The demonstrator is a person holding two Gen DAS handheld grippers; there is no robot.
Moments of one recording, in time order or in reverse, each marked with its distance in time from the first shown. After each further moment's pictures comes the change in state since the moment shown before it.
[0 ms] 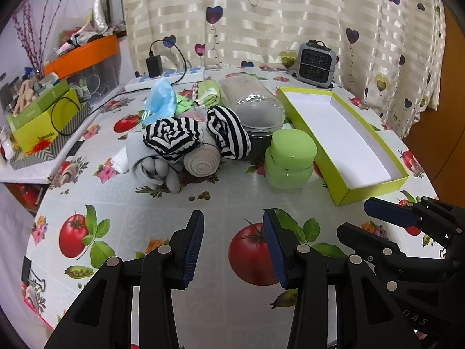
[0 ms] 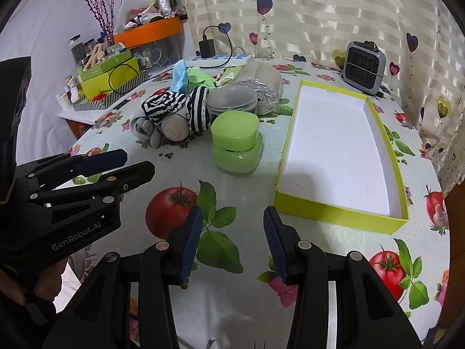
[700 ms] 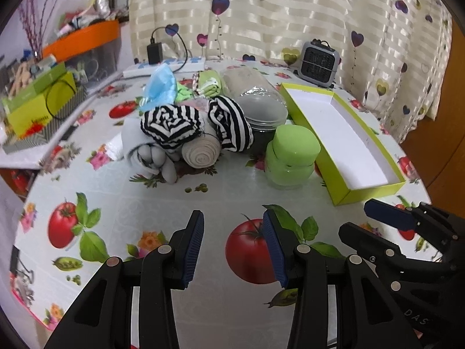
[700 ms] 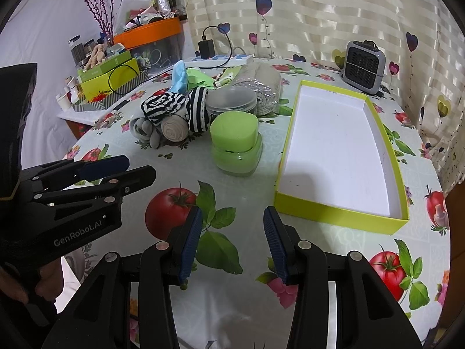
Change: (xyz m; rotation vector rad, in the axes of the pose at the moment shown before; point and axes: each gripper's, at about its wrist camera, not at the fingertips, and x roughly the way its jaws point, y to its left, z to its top) left arm 0.009 0.007 -0.002 -0.063 0.038 -0.059; right arm 0.001 0.000 0.001 -0.001 -0.001 -0.001
